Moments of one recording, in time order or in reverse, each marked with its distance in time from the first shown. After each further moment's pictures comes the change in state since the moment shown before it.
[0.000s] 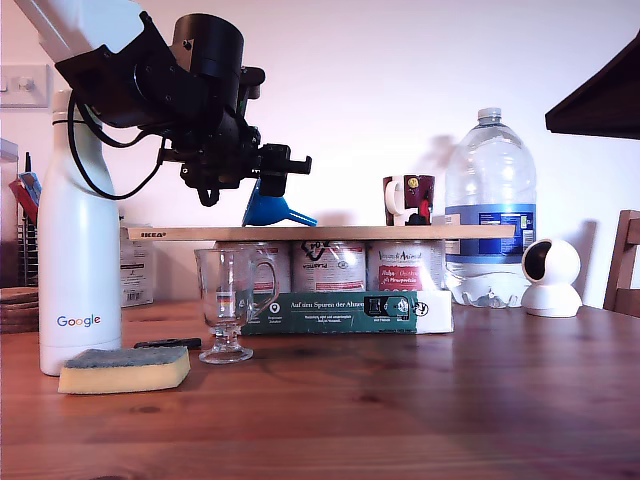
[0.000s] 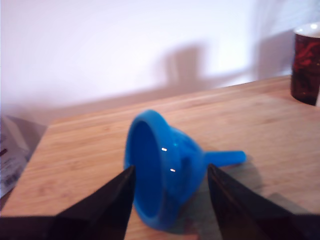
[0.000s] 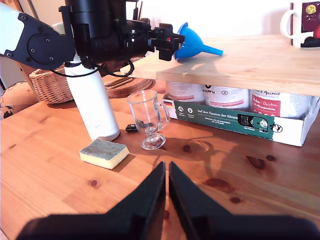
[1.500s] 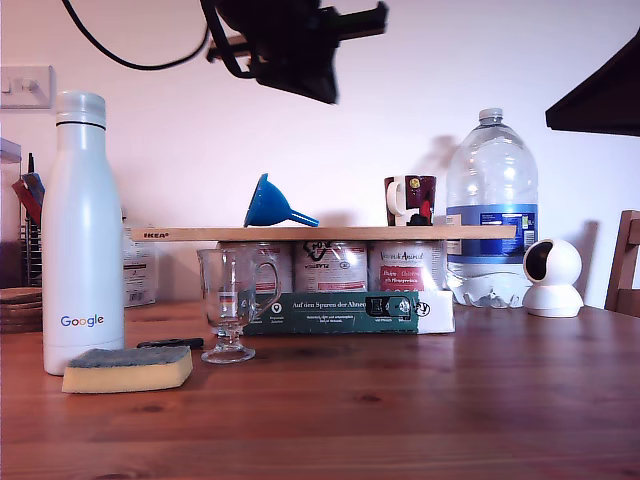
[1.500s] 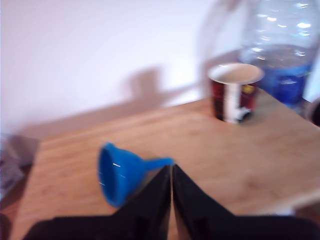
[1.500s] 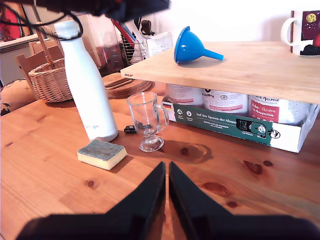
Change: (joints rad) left arm -0.249 -0.372 -0.055 -0.478 0.166 -0.051; right arm 0.000 0.000 0.000 0.010 0.007 -0.031
